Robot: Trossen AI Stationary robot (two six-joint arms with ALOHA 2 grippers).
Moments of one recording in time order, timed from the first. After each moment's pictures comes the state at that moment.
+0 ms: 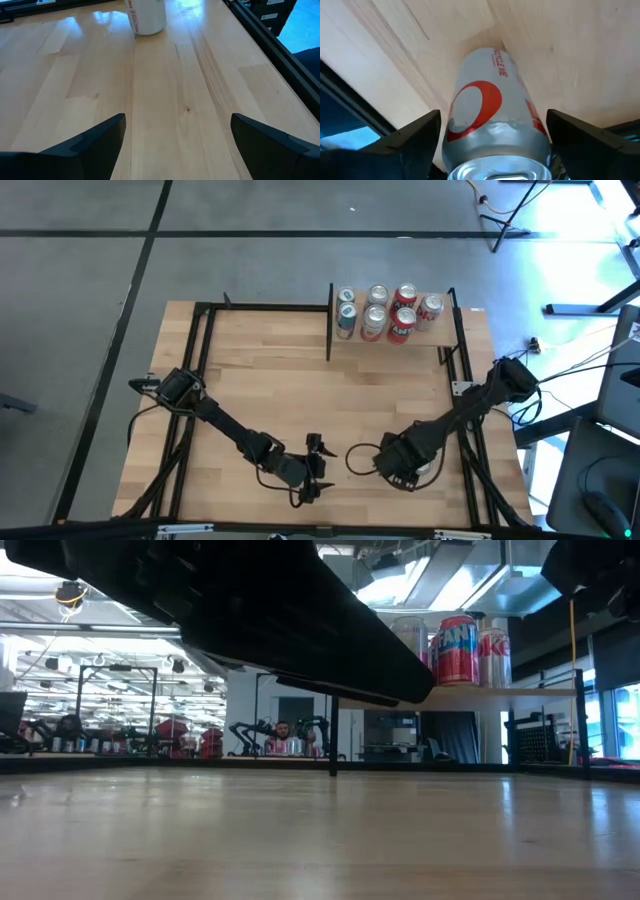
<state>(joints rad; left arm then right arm) -0.53 2.03 1.11 0.35 -0.45 -0.15 0.59 1.73 1.31 -1.25 -0.25 0.98</state>
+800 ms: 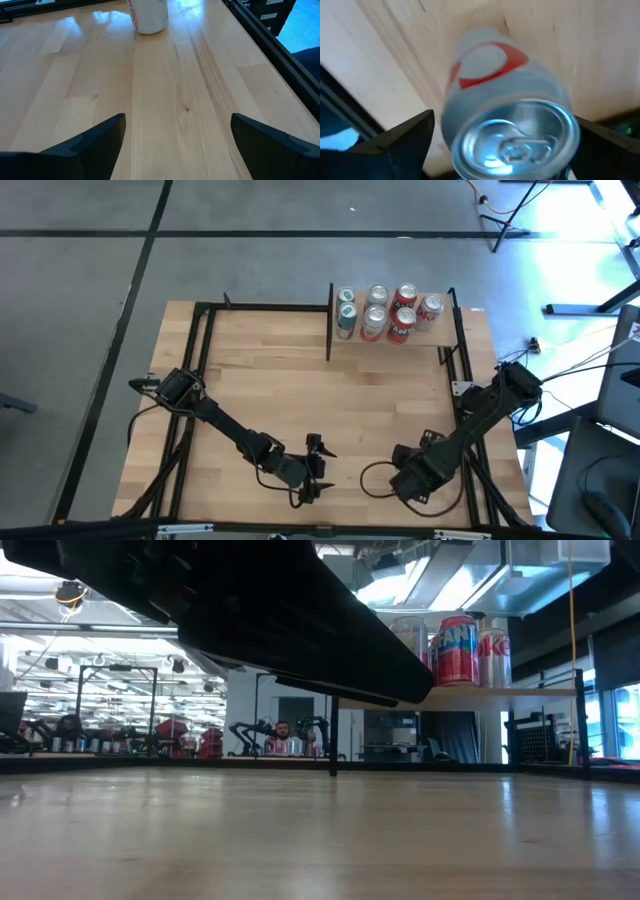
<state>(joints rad) -0.53 2.03 1.11 0.35 -0.45 -0.15 0.75 1.73 1.31 -1.28 -0.18 1.10</state>
